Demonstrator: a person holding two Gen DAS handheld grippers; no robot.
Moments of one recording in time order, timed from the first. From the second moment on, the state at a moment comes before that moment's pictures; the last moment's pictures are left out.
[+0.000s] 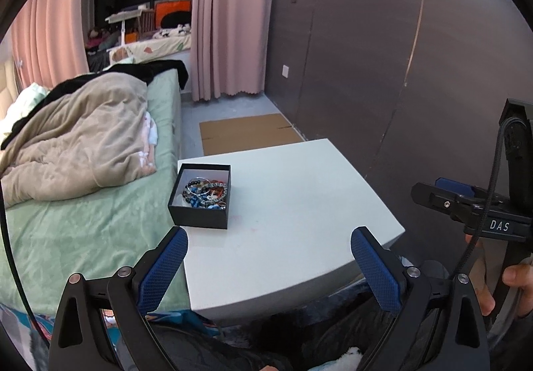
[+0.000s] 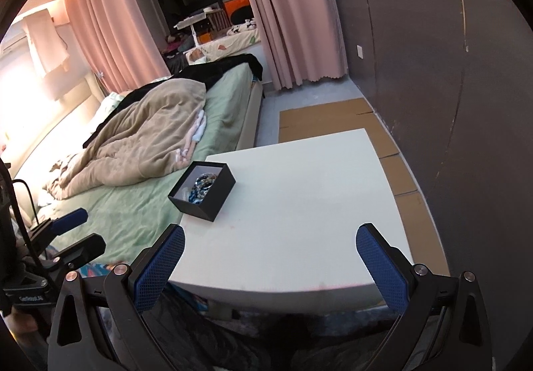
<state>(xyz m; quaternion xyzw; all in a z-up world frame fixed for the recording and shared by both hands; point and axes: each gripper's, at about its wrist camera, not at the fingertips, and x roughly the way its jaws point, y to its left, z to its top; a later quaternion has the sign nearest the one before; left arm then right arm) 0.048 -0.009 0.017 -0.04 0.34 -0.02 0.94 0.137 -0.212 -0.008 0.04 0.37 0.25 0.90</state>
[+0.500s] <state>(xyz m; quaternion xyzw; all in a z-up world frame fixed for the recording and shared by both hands) -0.003 -0.001 0.038 -0.04 0.29 0.00 0.96 0.080 -0.222 0.018 0.04 0.31 0.26 0.91</state>
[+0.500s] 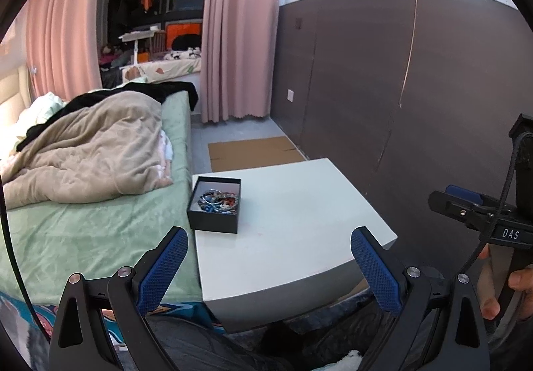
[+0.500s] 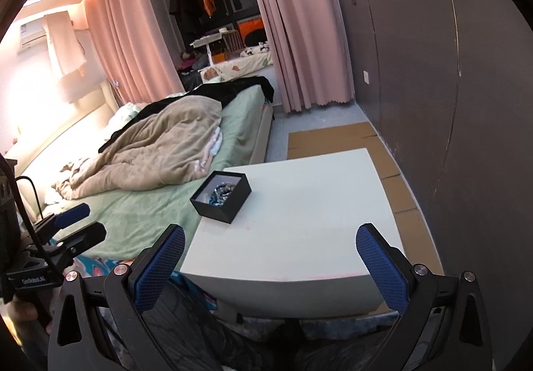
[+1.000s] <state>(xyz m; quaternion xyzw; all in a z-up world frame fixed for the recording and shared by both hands) -0.017 0.005 0.046 -0.05 0.27 0.00 0.96 0.074 -0.219 0.020 0.04 0.31 0.27 0.91</state>
